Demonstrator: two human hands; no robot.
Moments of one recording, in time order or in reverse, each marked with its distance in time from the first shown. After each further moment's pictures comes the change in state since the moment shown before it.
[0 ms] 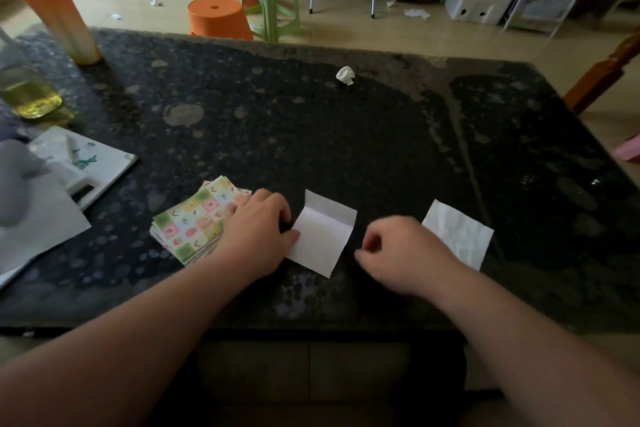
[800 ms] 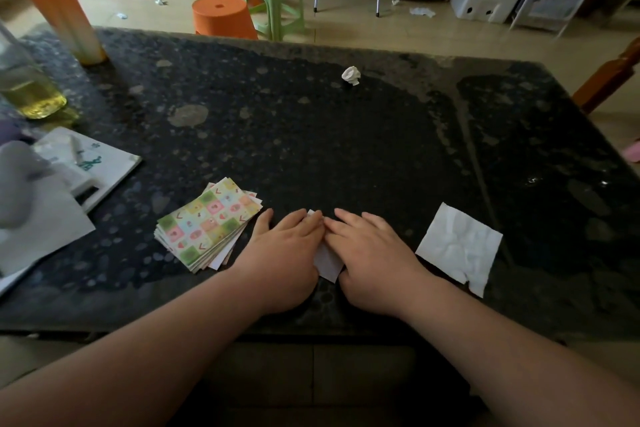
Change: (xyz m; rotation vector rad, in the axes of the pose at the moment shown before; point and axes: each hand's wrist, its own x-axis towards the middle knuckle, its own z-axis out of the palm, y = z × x) left_hand -0.010 0.011 0.019 0.378 -0.230 0.290; right_hand 0.021 -0.020 0.031 -0.362 -0.034 -0.416
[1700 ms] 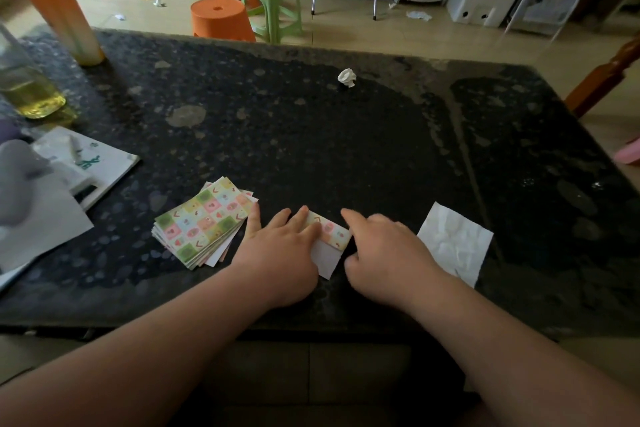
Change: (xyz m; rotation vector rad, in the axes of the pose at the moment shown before) left_hand -0.002 0.011 -0.009 0.012 -0.056 -0.107; right_hand -0.022 -0.006 -0.024 0.184 0.021 0.331
